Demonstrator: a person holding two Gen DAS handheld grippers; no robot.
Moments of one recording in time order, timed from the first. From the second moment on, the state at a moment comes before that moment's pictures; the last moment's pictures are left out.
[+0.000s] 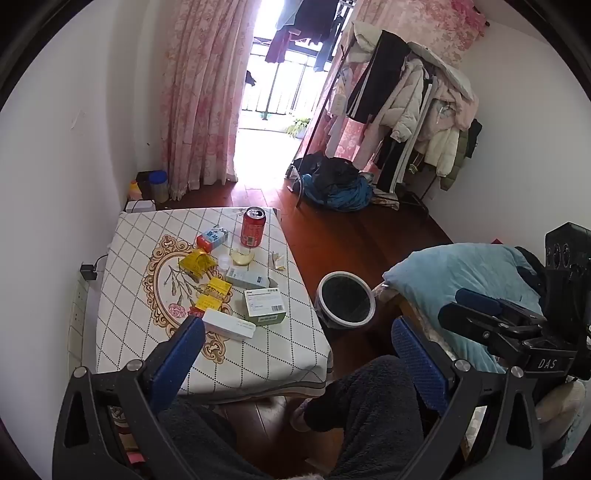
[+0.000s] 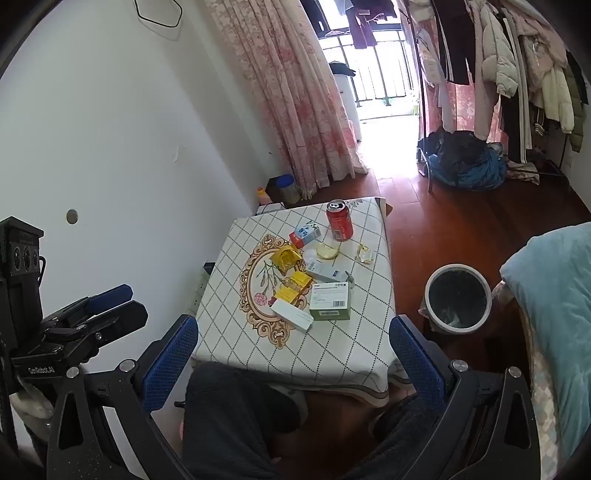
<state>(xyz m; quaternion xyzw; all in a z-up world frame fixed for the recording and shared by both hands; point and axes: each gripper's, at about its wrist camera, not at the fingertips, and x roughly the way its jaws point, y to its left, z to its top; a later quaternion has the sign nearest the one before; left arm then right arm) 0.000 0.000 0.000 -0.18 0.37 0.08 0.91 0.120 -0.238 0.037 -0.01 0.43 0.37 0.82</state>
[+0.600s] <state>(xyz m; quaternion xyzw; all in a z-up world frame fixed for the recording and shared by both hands) 0.000 0.000 0.000 -0.18 0.37 0.08 0.91 0.121 -0.237 0.038 -0.01 0.44 0.38 0.81</state>
